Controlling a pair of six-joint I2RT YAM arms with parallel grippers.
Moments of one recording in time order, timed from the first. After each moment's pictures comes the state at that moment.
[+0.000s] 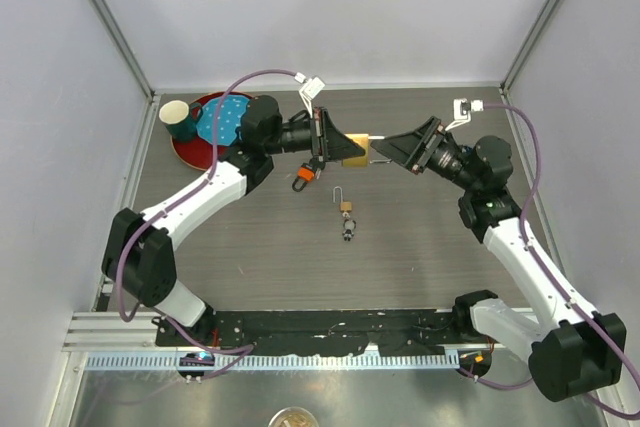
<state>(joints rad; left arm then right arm) -0.58 1.54 1.22 0.36 0.85 -0.72 0.23 1.00 0.75 0.43 -0.71 1.11</state>
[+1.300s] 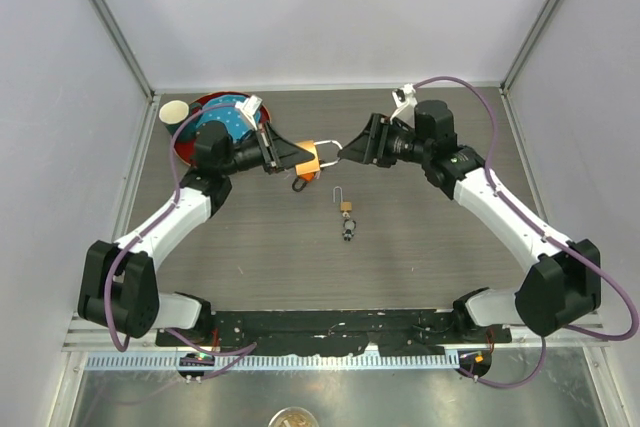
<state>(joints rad) -0.32 1.34 0.87 0.43 0.86 -1.06 0.41 1.34 1.11 -0.16 -0.57 0.63</state>
